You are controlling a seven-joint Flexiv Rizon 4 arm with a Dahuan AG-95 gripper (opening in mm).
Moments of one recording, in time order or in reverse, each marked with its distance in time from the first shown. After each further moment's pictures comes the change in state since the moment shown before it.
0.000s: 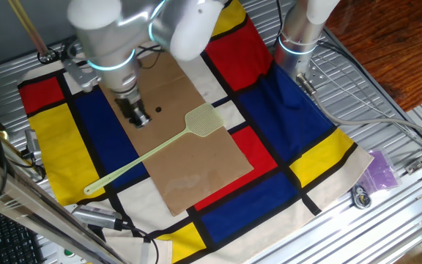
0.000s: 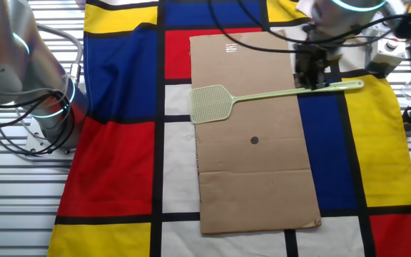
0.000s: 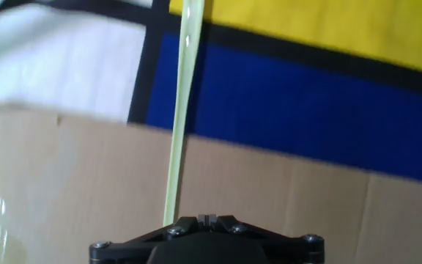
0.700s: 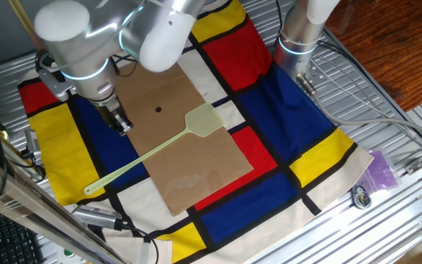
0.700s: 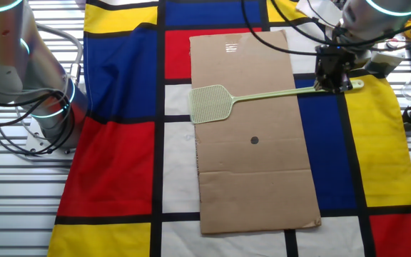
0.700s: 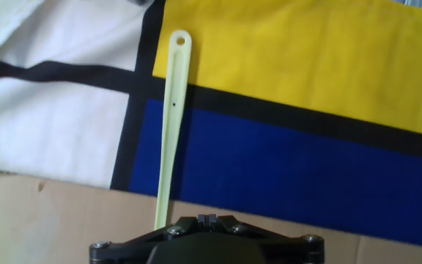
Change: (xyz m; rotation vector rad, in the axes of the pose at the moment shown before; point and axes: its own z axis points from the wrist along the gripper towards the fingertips) arm -0.026 -0.011 0.001 -0.009 0.012 -0.035
